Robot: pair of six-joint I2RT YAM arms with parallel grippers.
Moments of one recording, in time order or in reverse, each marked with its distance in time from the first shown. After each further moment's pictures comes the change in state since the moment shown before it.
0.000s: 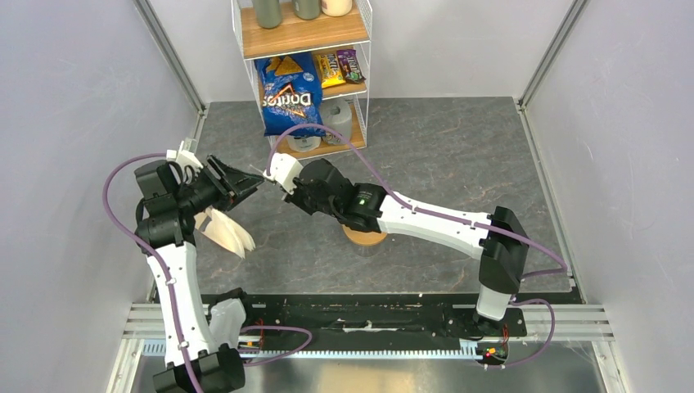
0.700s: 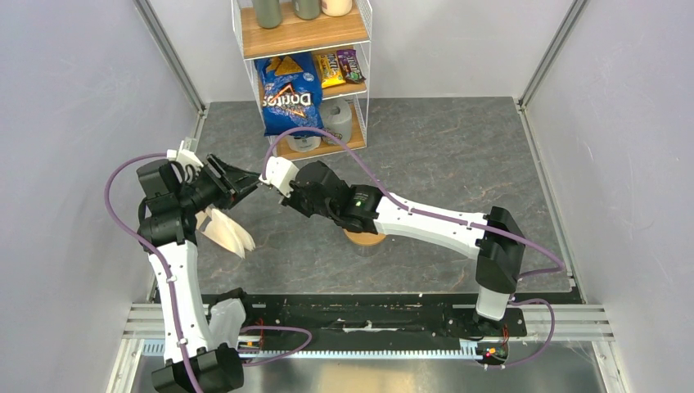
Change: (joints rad) left arm -0.011 0.007 -0.032 0.066 -0.031 -0.037; right arm 0.016 0.023 0.023 -0.014 0.003 -0.012
